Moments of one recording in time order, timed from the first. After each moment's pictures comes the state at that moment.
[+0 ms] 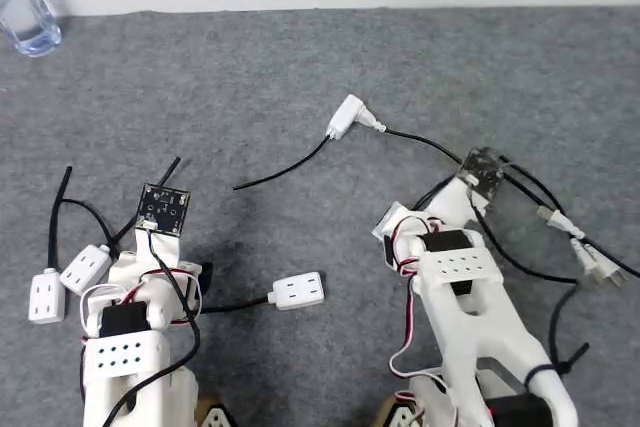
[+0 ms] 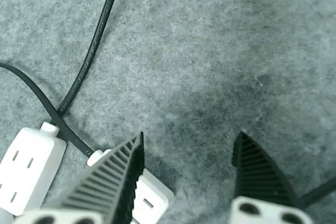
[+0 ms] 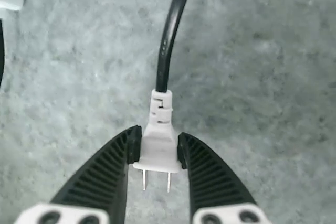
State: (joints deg) left arm -13.5 -61.0 83.7 48.4 -14.8; right arm -11.3 -25.4 60.0 37.7 -41.7
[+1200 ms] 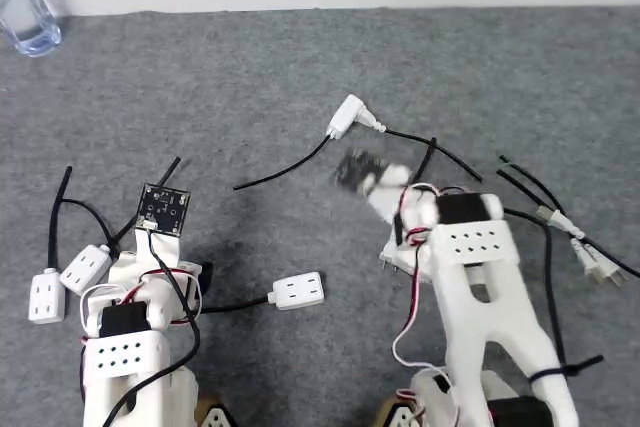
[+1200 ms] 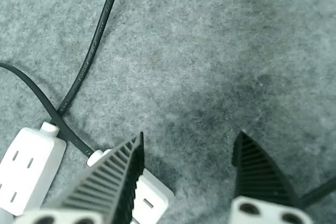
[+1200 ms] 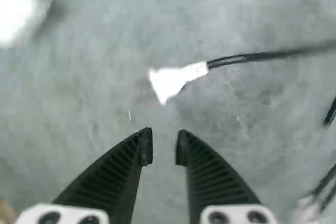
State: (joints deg) left arm -13.5 -61.0 83.7 48.4 -14.8; right arm -7.5 -25.8 42.3 69.9 59.6
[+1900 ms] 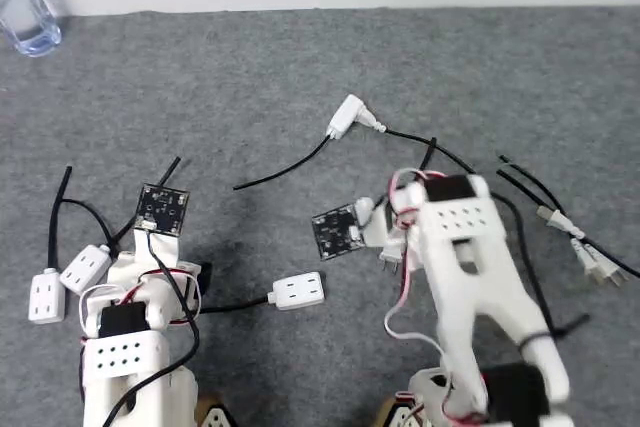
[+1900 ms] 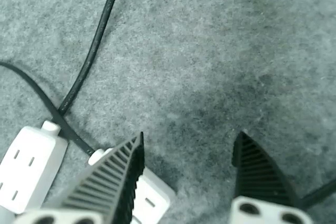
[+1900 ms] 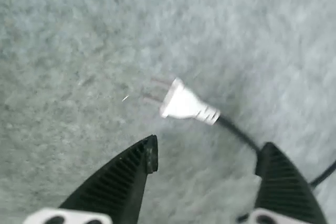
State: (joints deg) left arm -15.0 -61.0 83.7 48.4 -14.8; right arm -11.9 -13.9 33.9 69.4 97.9
